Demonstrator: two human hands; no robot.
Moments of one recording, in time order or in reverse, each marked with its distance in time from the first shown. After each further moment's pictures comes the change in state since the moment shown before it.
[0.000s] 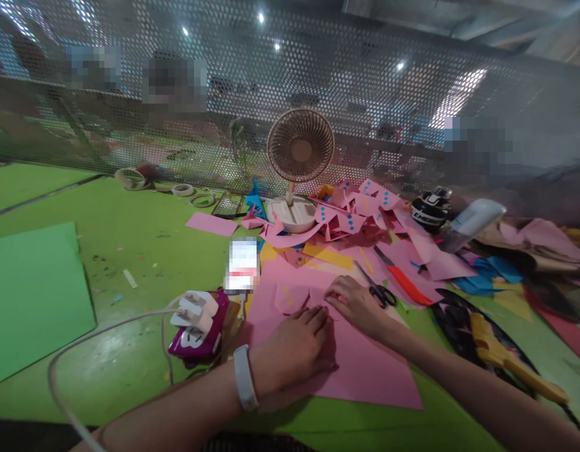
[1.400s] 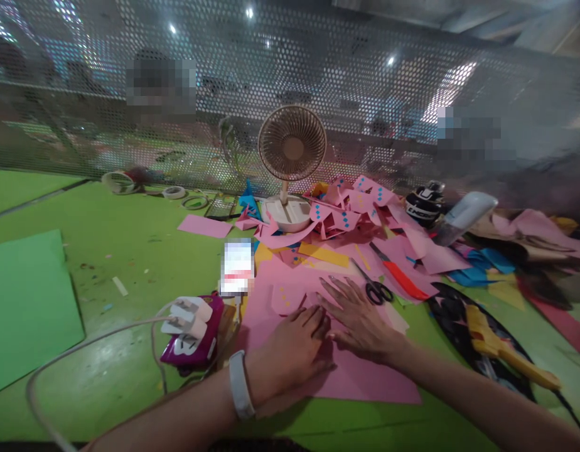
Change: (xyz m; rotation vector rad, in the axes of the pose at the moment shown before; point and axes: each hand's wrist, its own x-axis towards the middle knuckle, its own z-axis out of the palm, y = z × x) left_hand 0.002 0.002 -0.001 0.050 0.042 0.035; right_hand -0.037 0.003 0.004 -0.413 -0.145 -0.201
